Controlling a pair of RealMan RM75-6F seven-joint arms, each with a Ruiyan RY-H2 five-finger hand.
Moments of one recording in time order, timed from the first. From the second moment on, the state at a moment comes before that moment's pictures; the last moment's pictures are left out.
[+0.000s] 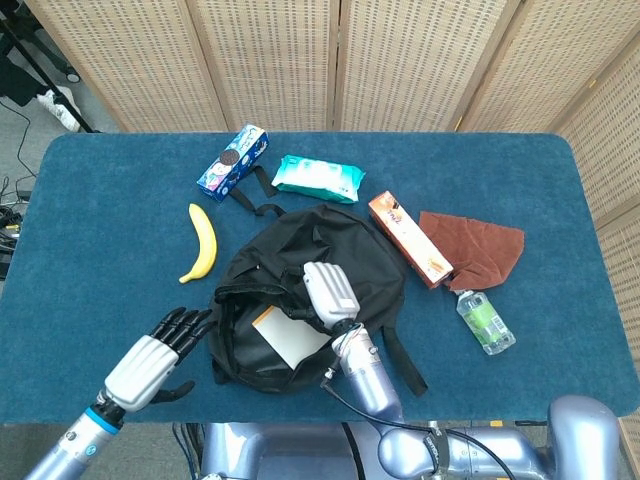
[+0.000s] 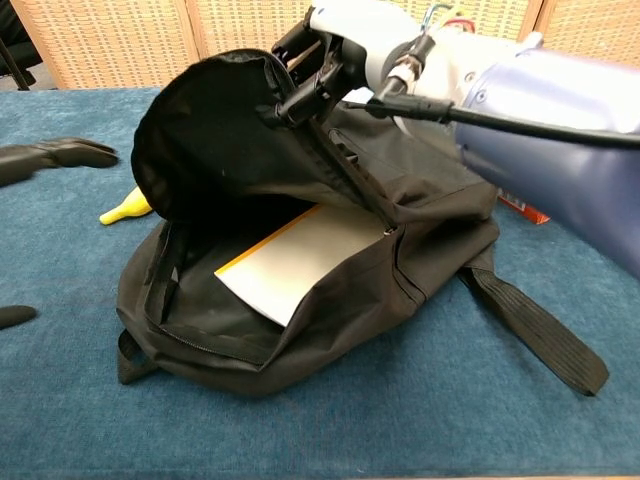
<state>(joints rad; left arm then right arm) -0.29 -1.22 0.07 -1.86 1.76 1.20 0.12 0.78 -1.85 0.54 -1.89 -0.75 1.18 -0.59</state>
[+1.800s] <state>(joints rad) -0.64 -1.82 -0.10 -1.37 1.42 0.95 0.41 0.90 -1.57 0.45 -2.12 -0.69 1.21 -0.50</state>
